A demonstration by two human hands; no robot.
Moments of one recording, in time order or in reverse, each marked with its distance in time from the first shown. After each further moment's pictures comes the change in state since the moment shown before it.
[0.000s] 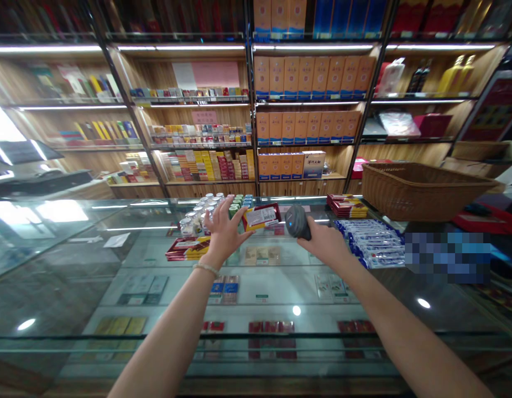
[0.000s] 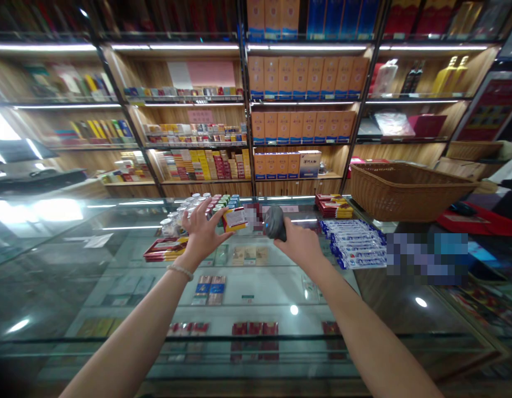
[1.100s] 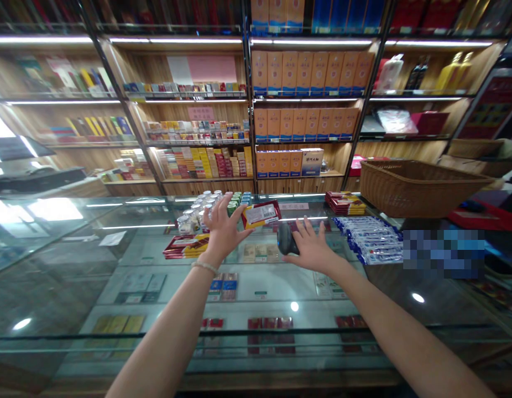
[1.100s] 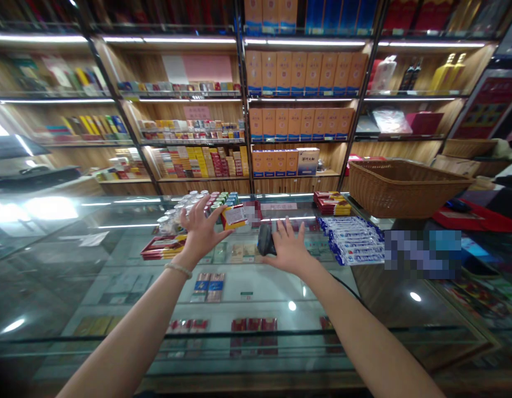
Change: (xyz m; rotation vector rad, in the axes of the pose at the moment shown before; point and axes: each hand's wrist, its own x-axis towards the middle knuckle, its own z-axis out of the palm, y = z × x) left_hand 0.000 0.004 -0.001 0.016 0.004 0.008; right_hand 0.002 0.002 0.060 0.003 -0.050 -0.309
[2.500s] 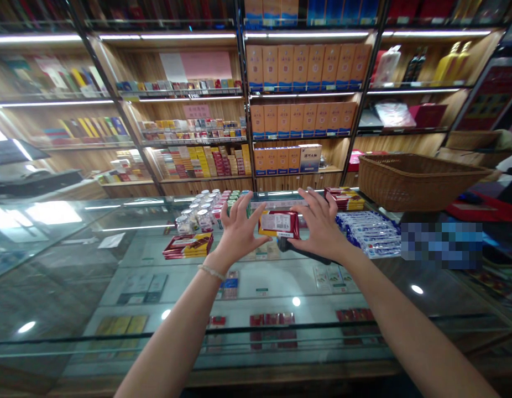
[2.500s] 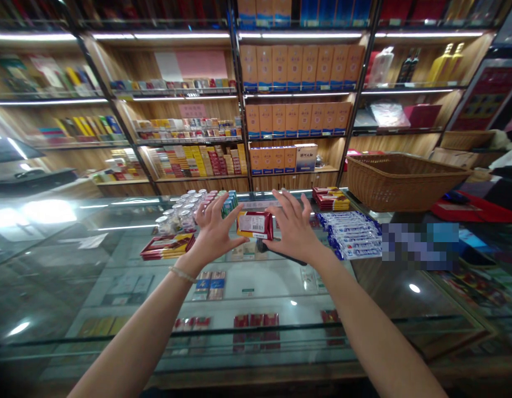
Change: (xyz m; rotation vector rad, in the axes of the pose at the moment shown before) left_hand 0.008 0.045 -0.027 -0.121 -0.125 0.208; right_hand -0.008 0.015 -0.045 0.043 0.567 -0.213
